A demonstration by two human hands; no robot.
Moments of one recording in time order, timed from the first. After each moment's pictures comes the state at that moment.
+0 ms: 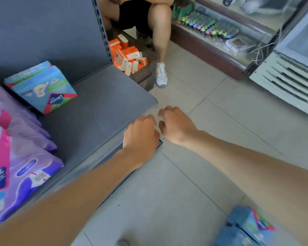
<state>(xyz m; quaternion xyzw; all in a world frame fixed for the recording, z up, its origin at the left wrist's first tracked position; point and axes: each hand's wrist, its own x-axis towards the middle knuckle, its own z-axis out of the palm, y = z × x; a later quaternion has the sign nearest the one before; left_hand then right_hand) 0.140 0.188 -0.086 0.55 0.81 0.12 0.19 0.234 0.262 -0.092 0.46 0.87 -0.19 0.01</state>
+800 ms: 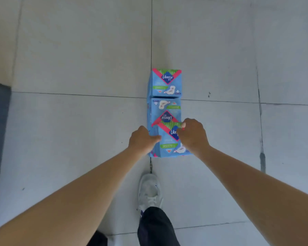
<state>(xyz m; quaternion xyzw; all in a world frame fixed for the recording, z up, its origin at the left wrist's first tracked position) 0.540 -0.013 -0.433 0.56 0.61 -0.15 0.55 0.681 -0.064 -0.413 0.88 0.31 -0.36 0.00</state>
